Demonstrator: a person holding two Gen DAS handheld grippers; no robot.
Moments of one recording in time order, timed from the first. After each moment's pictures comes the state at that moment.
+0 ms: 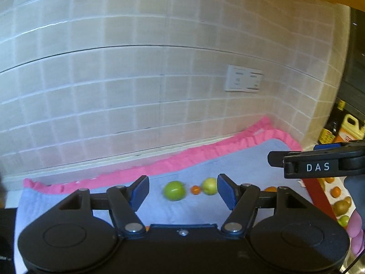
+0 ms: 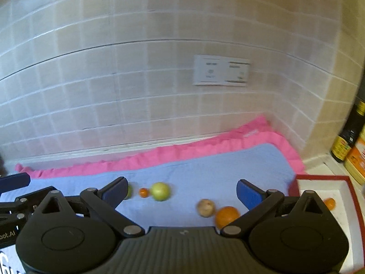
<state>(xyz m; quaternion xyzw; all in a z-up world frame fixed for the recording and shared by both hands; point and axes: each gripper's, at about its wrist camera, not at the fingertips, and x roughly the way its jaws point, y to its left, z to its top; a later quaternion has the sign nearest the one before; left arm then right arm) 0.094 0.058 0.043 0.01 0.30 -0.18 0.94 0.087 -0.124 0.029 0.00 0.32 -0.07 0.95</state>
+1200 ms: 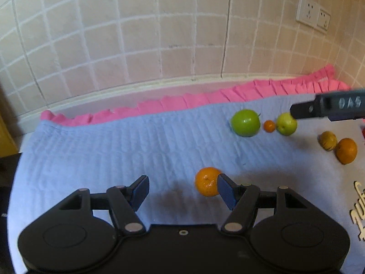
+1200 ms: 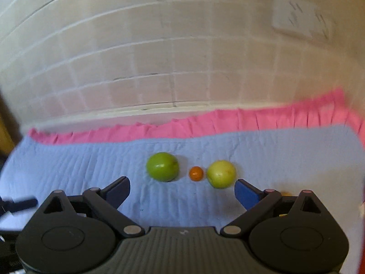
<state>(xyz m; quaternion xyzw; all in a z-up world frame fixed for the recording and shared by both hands) 0.151 0.088 -0.086 0.03 0.43 -0.07 0.90 0.192 -0.117 -0.091 0.05 0.41 0.04 0.91</state>
